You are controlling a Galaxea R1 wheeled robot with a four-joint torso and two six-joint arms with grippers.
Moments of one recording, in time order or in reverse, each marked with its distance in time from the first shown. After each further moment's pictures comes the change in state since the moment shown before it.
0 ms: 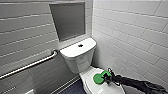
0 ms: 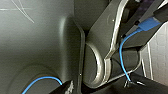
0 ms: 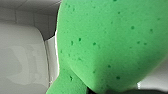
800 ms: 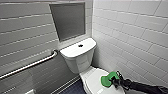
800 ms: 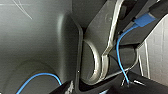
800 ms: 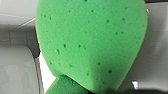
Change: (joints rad) left arm 0.009 -0.008 0.007 0.000 -0.018 0.000; right arm -0.064 -0.189 0.150 0.015 0.063 -0.001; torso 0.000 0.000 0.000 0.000
